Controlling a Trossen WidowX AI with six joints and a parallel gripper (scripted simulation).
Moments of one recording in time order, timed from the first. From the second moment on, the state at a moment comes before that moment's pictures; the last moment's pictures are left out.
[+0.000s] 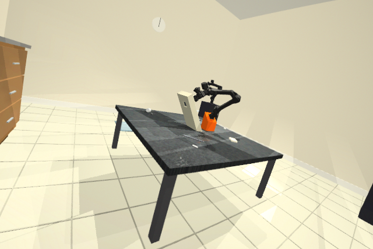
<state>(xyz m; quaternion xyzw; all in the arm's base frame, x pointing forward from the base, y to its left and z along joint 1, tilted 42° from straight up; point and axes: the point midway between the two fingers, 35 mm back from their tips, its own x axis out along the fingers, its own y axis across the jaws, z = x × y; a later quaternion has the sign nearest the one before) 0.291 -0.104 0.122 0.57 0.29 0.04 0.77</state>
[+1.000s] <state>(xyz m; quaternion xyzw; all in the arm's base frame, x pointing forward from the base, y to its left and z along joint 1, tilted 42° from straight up) 0.240 -0.082 0.095 0.57 0.29 0.03 0.77</state>
